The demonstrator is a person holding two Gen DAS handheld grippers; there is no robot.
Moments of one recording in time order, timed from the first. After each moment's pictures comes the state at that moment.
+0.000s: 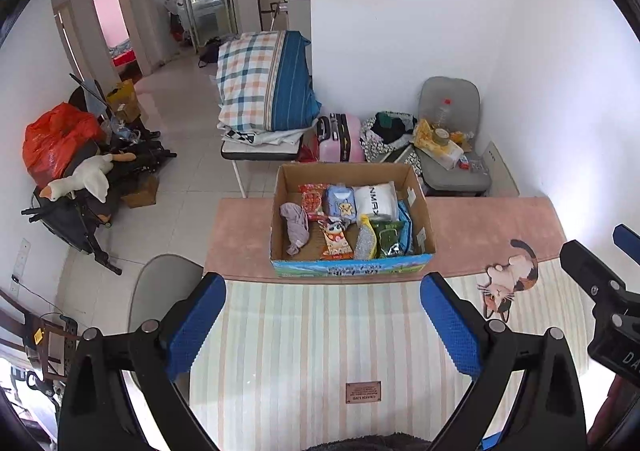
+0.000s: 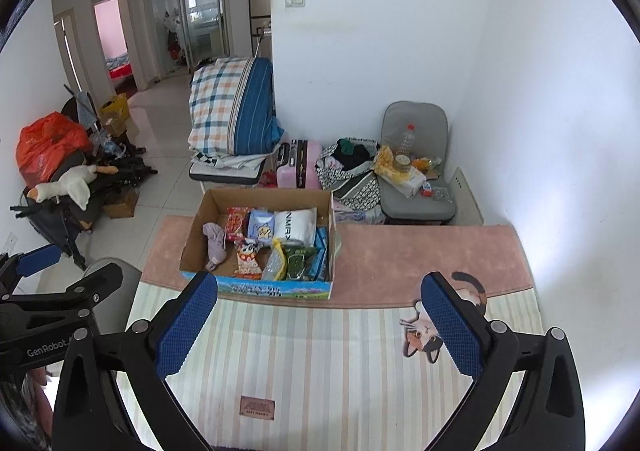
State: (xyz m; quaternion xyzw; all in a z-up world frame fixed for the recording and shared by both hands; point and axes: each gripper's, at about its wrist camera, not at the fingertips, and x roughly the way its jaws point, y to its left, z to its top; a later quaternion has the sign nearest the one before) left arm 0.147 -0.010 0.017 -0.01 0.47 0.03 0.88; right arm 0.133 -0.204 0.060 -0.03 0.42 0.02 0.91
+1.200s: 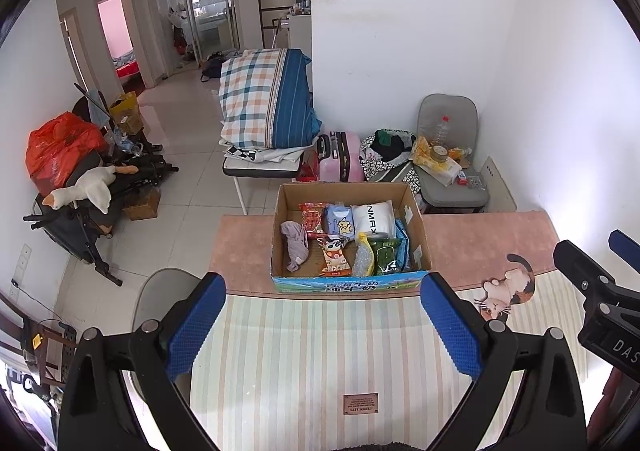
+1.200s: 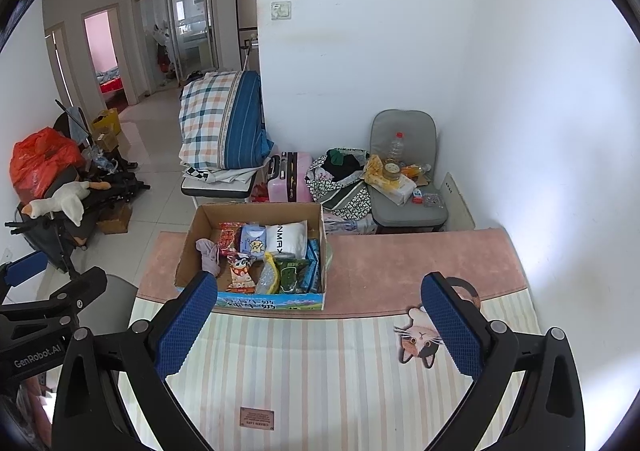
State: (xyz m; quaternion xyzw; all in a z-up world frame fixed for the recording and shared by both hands) left arm 0.145 -0.013 0.036 -0.01 0.44 0.03 0.90; right arm 0.139 -0.209 0.074 -0.02 0.41 0.01 0.91
